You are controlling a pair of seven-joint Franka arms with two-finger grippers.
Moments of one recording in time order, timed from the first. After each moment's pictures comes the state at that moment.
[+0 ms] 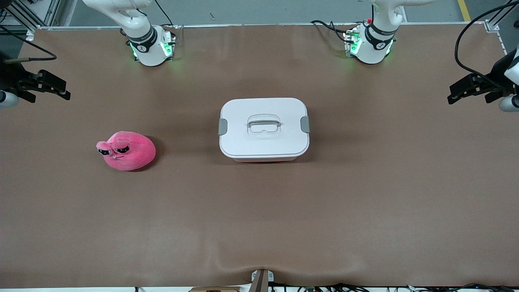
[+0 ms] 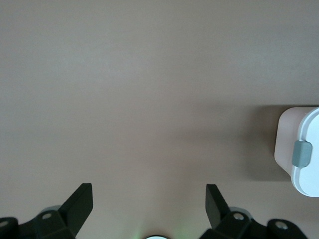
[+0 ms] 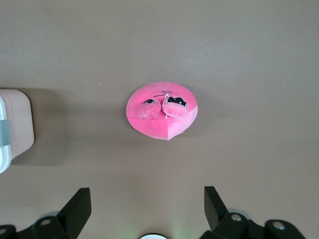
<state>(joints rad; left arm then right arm) -0.02 0.00 -0.01 -1.54 0.00 1.49 -0.04 0.01 -0.07 -0.05 -1.64 0.03 1.50 -0.09</state>
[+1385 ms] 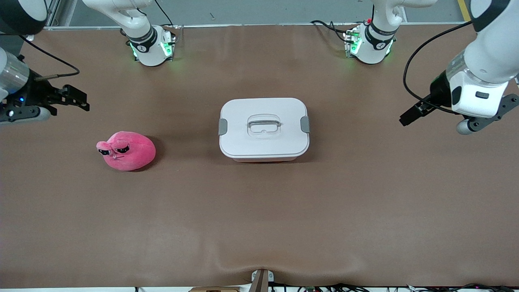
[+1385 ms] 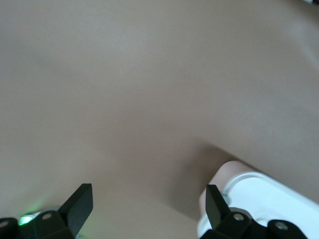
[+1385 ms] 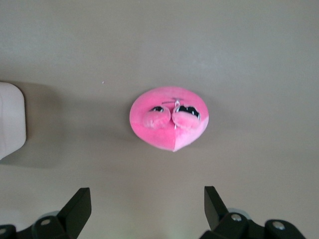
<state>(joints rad) -0.20 0.09 -0.05 -1.49 -0.02 1.56 -0.82 0.03 -0.07 -0.04 -1.80 0.03 1.67 -0.14</state>
